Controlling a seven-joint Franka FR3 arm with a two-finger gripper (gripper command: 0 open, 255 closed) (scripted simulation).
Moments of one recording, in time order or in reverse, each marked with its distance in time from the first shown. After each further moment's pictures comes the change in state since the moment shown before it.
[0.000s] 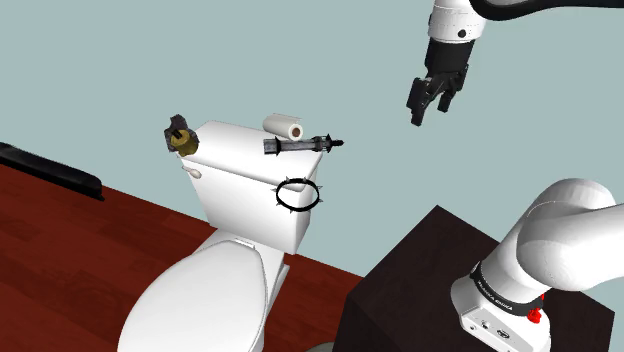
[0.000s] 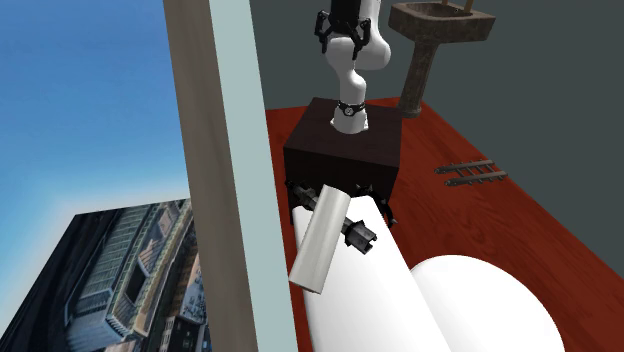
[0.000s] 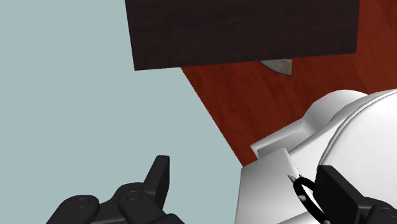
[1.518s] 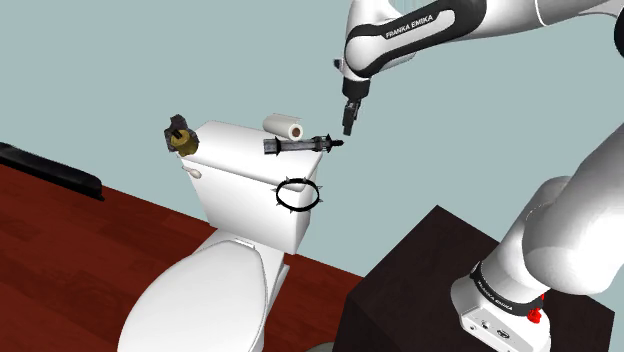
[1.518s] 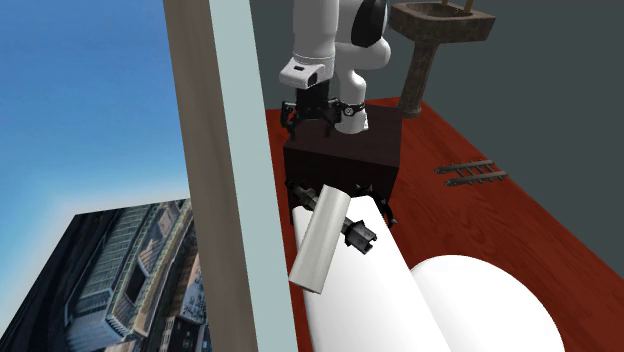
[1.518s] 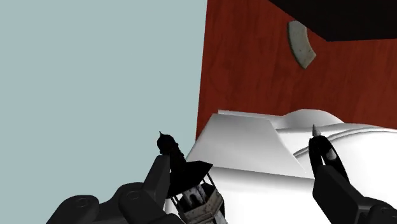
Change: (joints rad) arm 0.127 0.709 -0.188 0.255 0.030 0.532 -0.696
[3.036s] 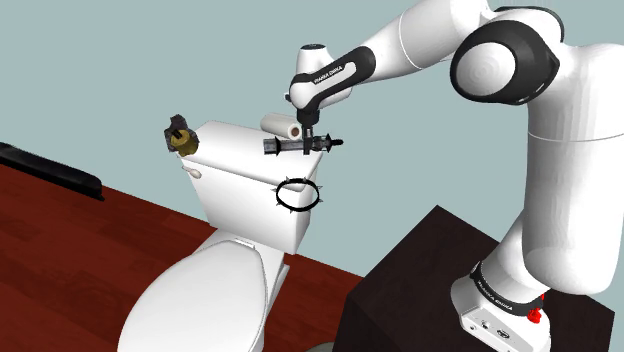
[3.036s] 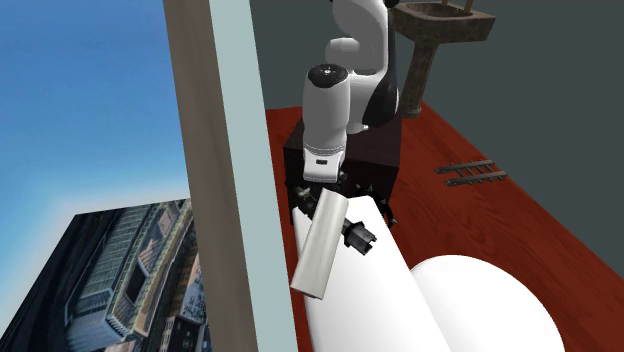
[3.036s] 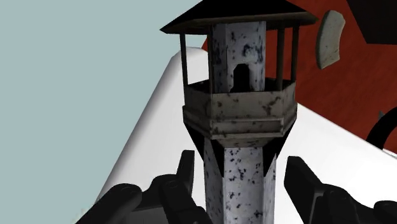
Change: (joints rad) arm 0.001 0.507 0.084 0.370 0.123 0.161 -0.385
